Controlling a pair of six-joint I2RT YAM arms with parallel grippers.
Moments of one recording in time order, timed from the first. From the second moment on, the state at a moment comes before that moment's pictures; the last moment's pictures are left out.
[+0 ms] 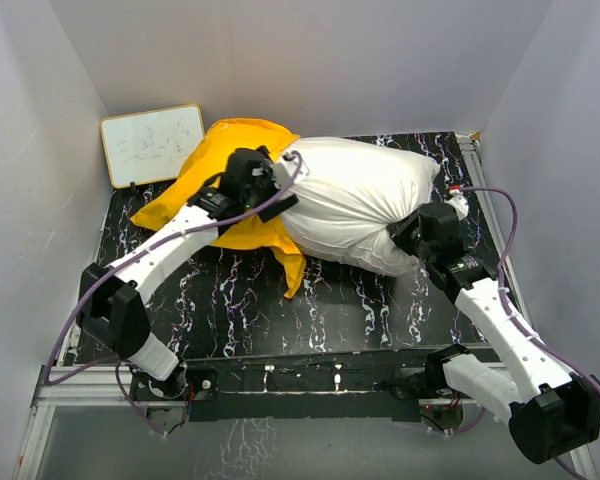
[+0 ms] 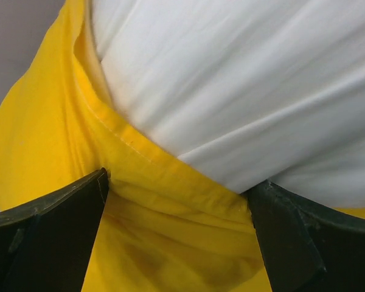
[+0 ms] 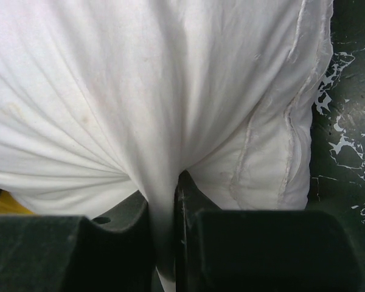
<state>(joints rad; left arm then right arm) -0.61 1.57 1.35 -0.35 -0.12 0.66 0.33 0.94 0.79 -0.40 0.22 0.87</state>
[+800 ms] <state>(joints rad) -0.06 1.47 1.40 -0.75 0.53 0.63 -0.02 1.00 0.79 -0.34 -0.16 0.73</state>
